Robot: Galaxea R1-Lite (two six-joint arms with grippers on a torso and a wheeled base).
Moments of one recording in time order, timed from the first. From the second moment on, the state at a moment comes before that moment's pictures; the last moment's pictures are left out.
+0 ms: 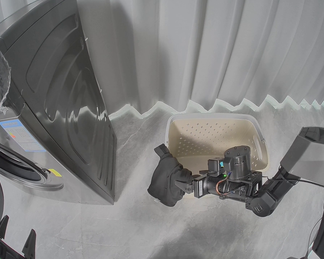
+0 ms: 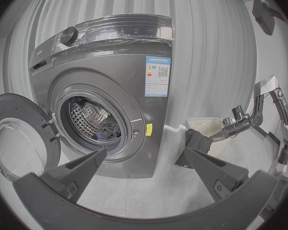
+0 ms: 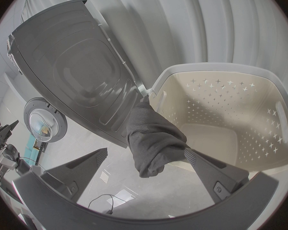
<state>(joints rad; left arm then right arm) 0.00 0.02 -0.02 0.00 -0.01 -0.03 0.61 2.14 -0.74 -0.98 0.07 0.19</state>
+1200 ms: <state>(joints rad) 0.00 0.02 -0.02 0.00 -0.01 -0.02 0.60 2.20 -0.82 -0.98 0.07 0.17</state>
